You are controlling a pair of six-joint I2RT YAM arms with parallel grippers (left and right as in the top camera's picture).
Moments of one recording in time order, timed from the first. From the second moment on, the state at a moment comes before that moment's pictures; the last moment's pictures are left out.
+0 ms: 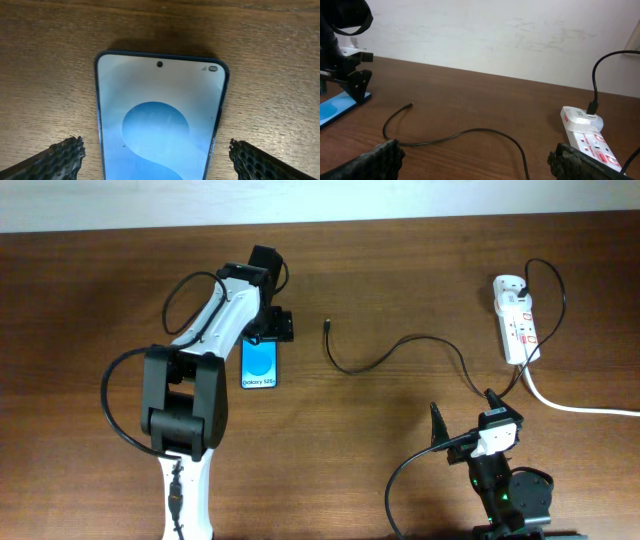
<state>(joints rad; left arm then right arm) -0.27 2.28 1.84 -1.04 -0.12 -0.31 0.05 0.01 0.01 -0.06 -0.14 -0.08</state>
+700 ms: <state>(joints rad) -0.27 2.28 1.84 -1.04 -0.14 -0.27 0.05 0.01 0.01 -0.06 -0.14 -0.08</state>
